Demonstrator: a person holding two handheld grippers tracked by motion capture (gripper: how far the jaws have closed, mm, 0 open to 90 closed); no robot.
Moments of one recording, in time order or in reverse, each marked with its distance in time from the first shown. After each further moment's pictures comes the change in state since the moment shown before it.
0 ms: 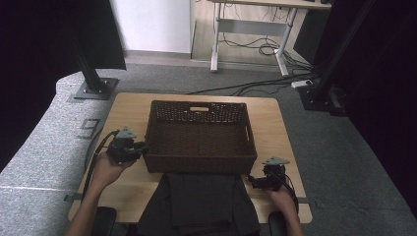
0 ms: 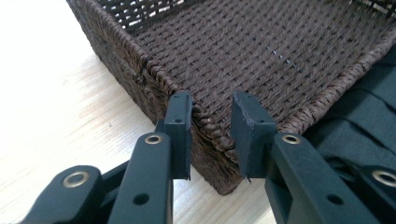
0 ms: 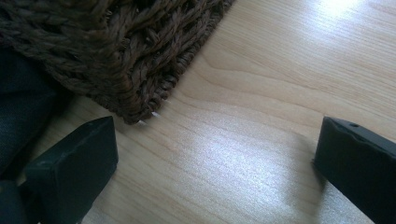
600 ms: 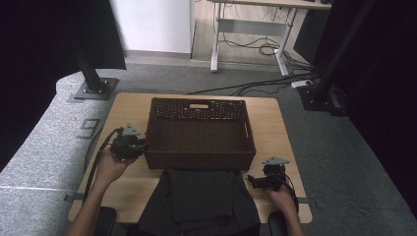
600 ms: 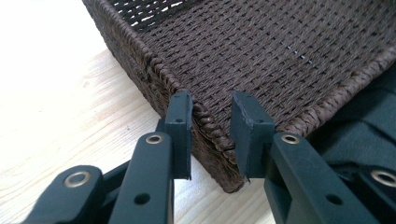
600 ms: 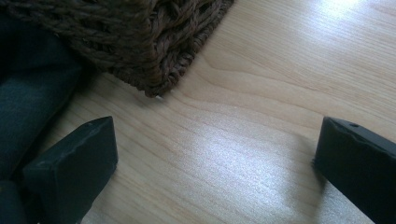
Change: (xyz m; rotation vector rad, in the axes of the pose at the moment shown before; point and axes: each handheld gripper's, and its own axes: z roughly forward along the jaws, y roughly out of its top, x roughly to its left) left arm -0.005 0.011 0.007 0.054 0.091 0.014; right arm -0.001 0.000 0.000 0.000 0.004 -0.008
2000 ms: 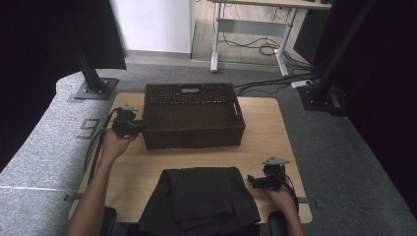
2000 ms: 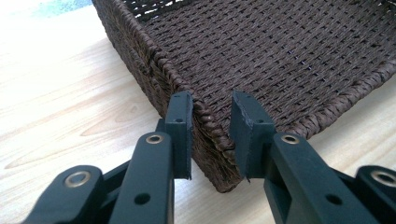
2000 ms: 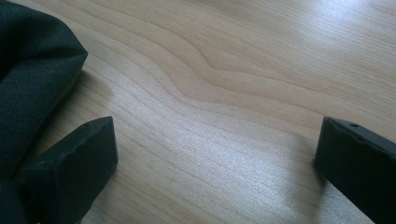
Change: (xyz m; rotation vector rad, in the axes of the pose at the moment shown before) left arm 0.065 0.035 0.040 0.006 0.033 -0.150; right arm 0.000 0.000 0.000 -0.003 -0.001 -0.001
